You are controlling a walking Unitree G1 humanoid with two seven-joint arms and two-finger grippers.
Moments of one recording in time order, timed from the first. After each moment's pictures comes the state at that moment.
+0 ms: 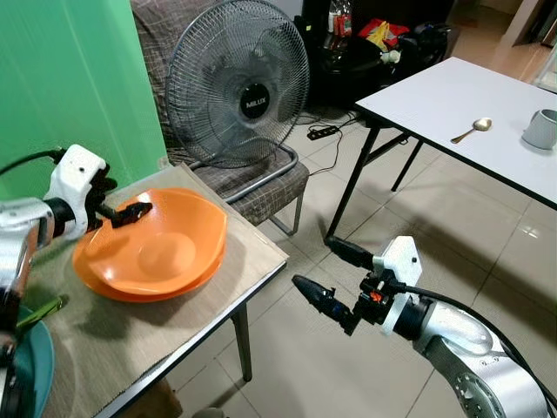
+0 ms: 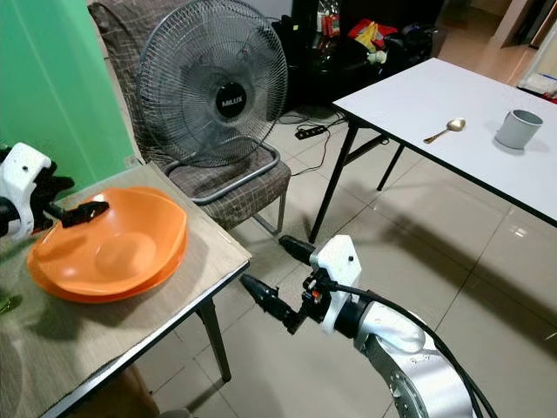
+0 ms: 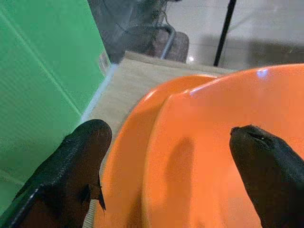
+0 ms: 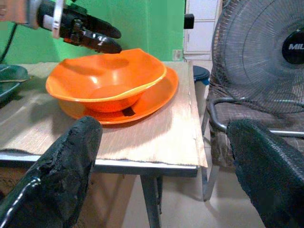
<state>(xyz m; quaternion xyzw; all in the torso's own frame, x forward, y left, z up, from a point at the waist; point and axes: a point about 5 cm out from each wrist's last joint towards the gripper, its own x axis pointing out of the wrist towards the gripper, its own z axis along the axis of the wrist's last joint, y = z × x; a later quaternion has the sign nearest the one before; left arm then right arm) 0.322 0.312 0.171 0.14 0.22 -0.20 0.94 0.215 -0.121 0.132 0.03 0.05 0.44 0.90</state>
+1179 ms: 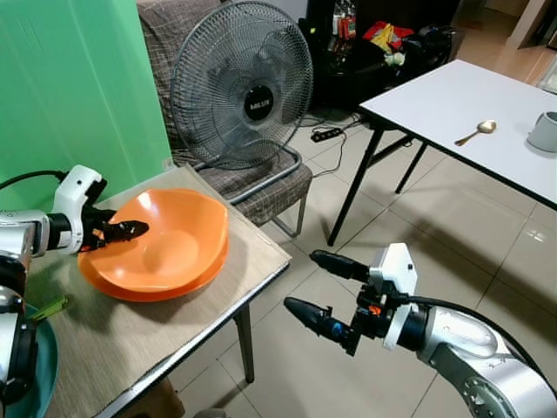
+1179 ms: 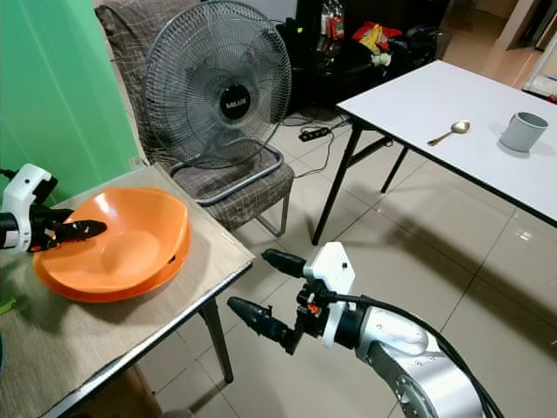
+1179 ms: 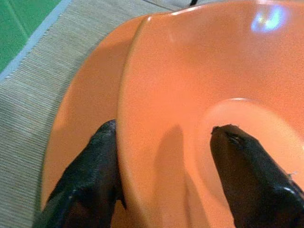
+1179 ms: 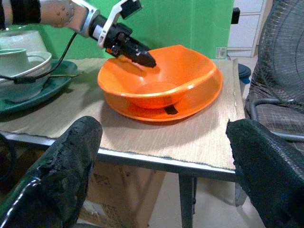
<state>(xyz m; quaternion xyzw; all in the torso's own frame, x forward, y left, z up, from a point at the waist) 0.322 0.326 0.149 0.03 0.32 -0.26 0.91 0.203 -0.116 0.137 0.04 0.07 0.51 0.86</state>
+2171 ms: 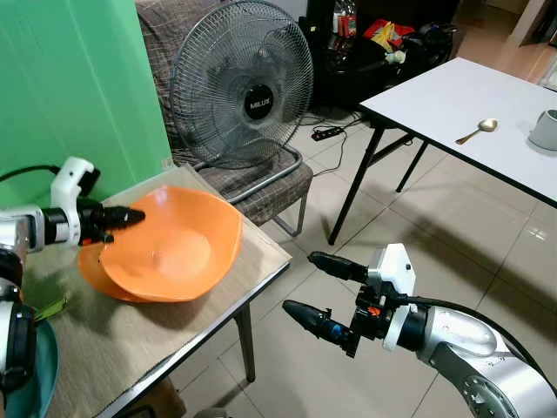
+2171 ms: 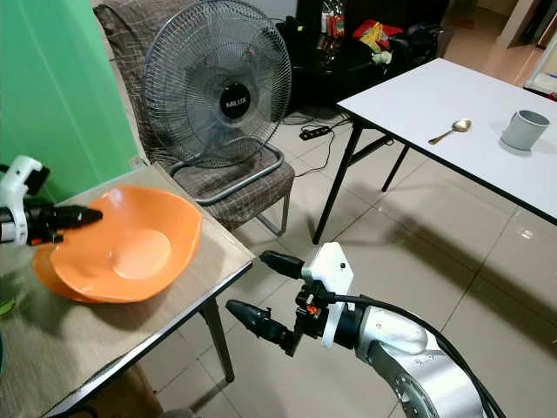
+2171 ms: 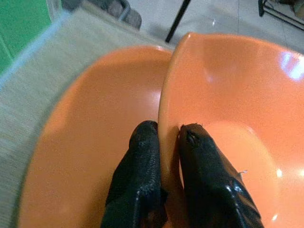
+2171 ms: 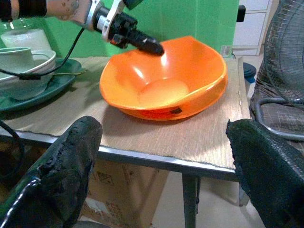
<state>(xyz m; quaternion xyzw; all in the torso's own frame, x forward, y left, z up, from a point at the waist) 0.325 0.324 0.160 -0.02 0.28 -0.28 0.92 0.203 -0.115 0.138 0.03 0.07 0.52 0.85</state>
